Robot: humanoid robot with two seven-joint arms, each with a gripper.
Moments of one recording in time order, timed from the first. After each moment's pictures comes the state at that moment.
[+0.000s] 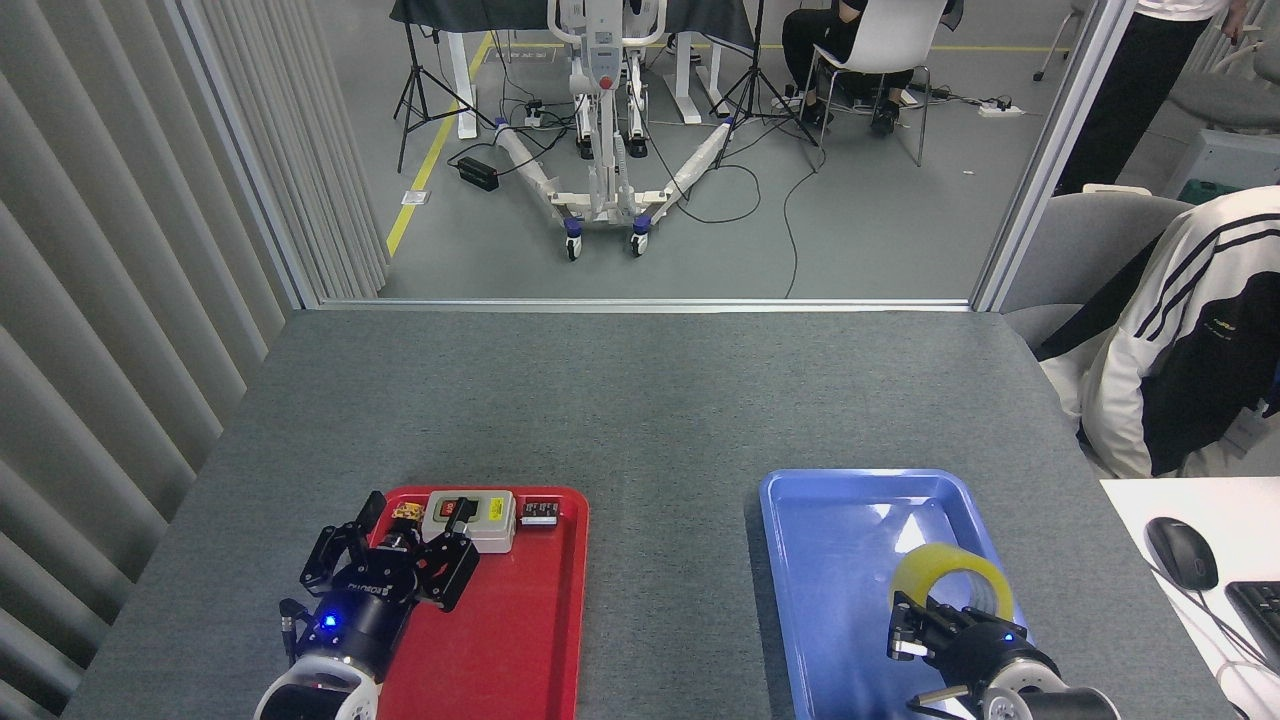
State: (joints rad) left arm -0.09 0.17 -0.13 -1.52 -1.18 -0.08 0.08; right arm -0.01 -0.19 0.01 -1.64 1.18 -0.01 0.75
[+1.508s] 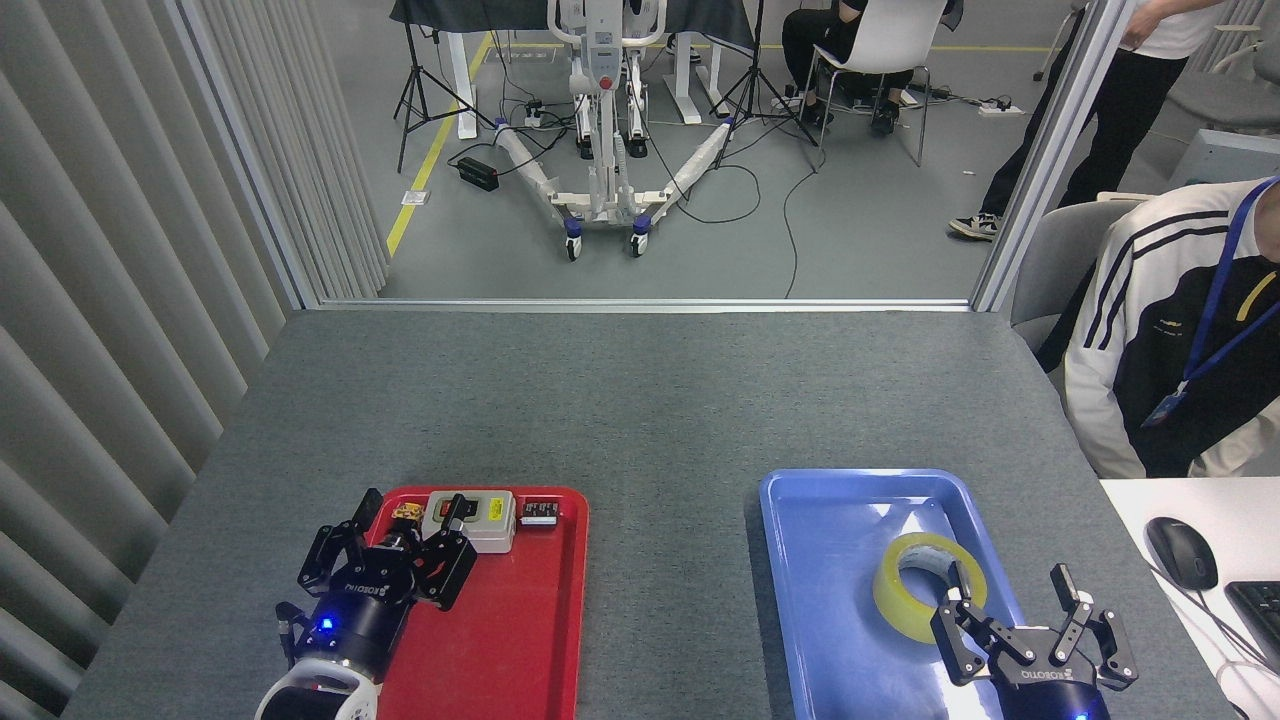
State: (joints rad) left arm -0.09 0.17 -0.13 -1.50 -1.17 -0.09 0.11; right arm 0.16 -0.17 -0.06 -1.61 1.36 0.00 -0.14
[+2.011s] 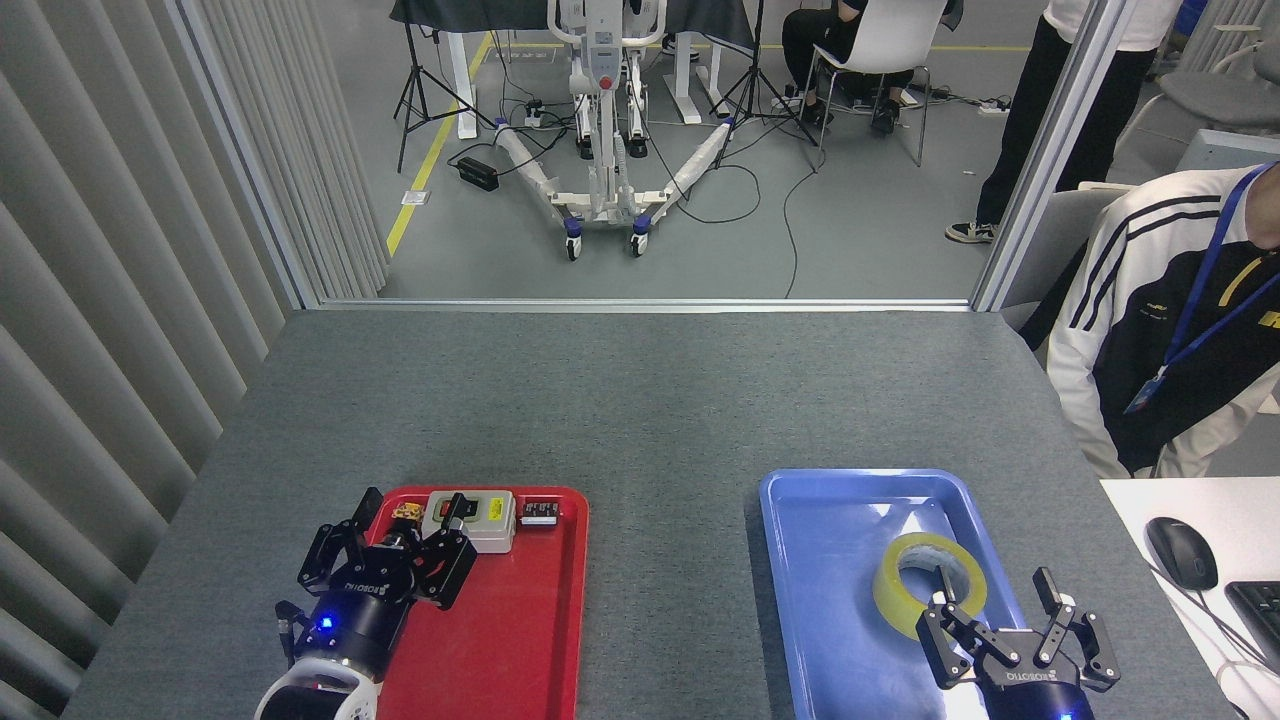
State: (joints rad) left arm -0.09 0.17 -0.13 -1.50 -1.17 -0.09 0.11; right arm 0.16 -0.16 -0.05 -1.61 1.35 0.00 -0.12
